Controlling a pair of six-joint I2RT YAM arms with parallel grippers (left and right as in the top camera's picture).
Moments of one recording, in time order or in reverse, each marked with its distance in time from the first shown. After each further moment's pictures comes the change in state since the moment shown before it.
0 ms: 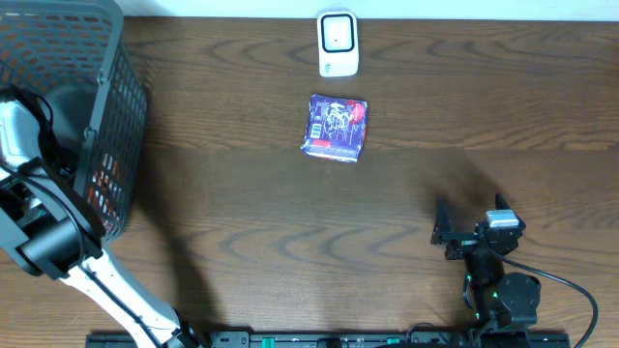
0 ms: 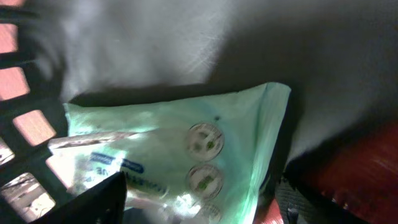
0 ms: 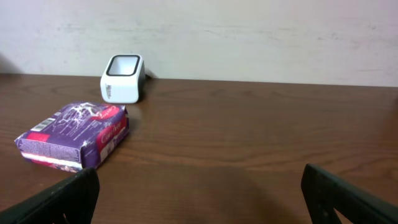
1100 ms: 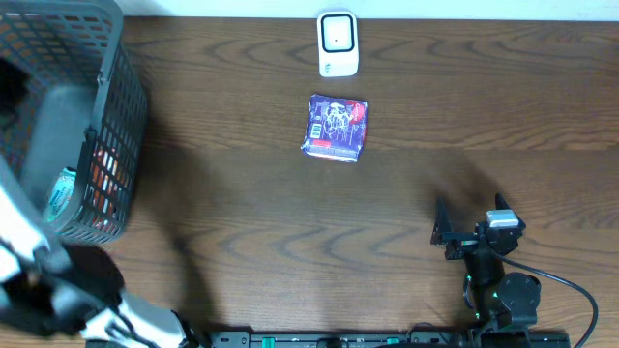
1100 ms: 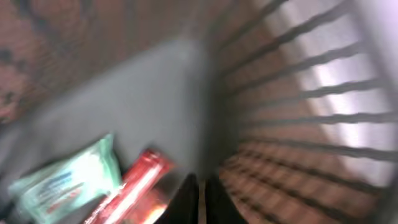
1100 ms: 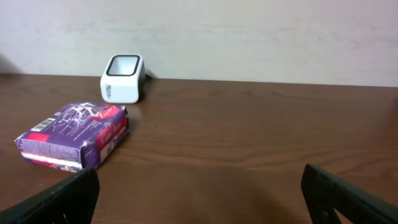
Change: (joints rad) left arm -0.002 -0.373 0.262 0.153 0.480 -0.037; right arm 0.000 0.000 0.000 0.000 0.000 0.000
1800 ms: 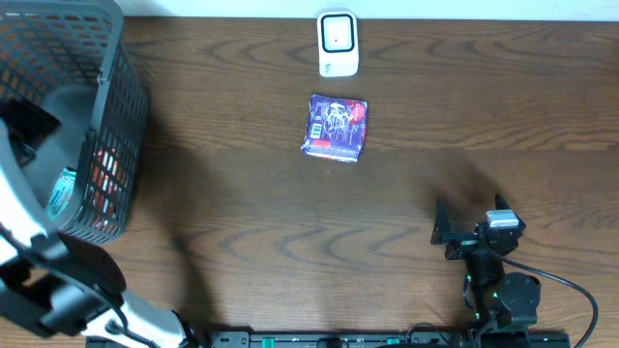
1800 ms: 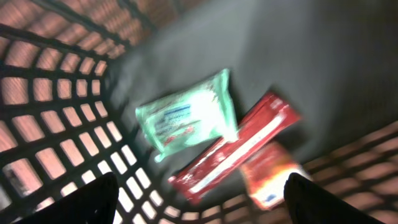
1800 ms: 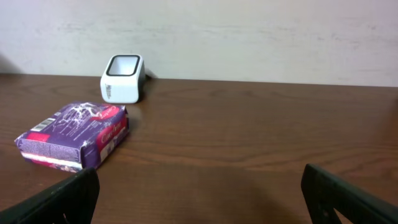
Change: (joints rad) left arm -0.013 -0.006 -0.189 -0.184 -0.341 0.081; right arm 0.000 0.000 0.000 0.000 0.000 0.000
